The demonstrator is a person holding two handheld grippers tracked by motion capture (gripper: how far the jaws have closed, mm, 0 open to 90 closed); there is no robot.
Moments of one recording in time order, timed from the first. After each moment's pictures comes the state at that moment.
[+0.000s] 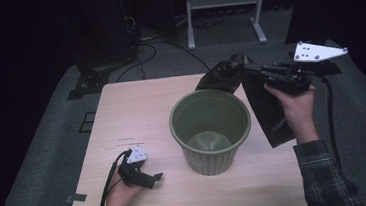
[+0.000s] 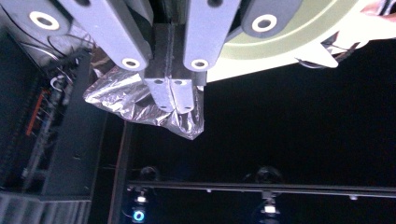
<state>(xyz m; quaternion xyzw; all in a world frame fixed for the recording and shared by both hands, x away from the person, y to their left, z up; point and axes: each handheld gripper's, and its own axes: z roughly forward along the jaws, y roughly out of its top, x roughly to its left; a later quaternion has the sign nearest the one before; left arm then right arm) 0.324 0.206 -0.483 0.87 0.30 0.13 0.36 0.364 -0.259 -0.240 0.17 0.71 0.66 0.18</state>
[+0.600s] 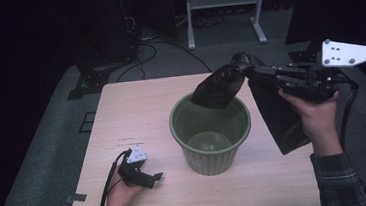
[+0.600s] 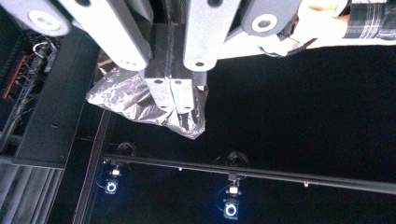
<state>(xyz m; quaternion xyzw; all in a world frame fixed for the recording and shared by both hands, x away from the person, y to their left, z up) 0.325 0.206 -0.483 0.87 0.30 0.13 0.36 0.304 -0.261 -0.196 0.11 0.70 0.68 0.19</state>
